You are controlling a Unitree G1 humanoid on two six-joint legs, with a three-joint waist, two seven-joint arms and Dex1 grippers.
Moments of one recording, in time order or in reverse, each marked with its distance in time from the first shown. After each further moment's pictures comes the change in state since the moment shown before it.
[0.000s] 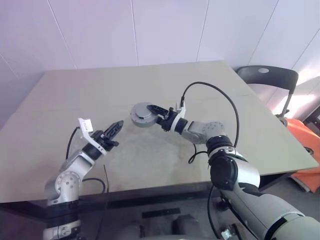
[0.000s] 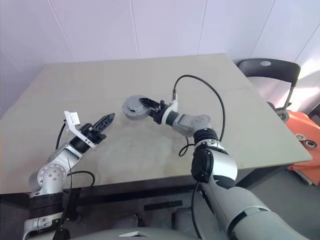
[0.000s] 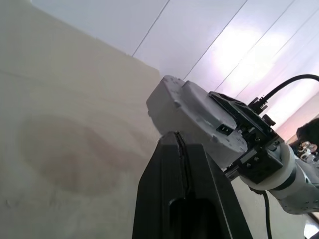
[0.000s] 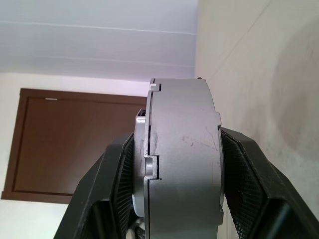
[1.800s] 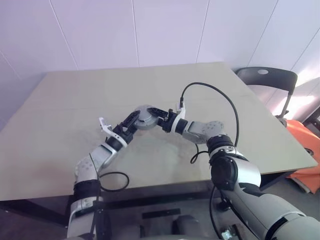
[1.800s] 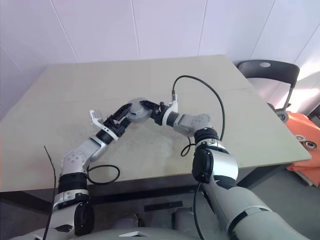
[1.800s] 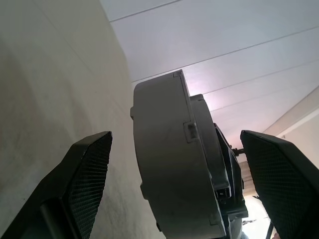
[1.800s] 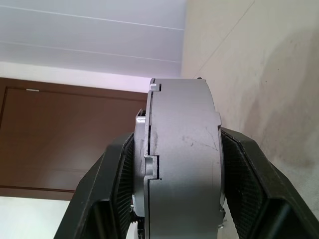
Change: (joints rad) left arm -0.249 -0.187 0.110 0.409 -0.359 0.239 0.216; right arm 0.001 -0.013 0.046 -0.001 -0.030 -0.017 0.001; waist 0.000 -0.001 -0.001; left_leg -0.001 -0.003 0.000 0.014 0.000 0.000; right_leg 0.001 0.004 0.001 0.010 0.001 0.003
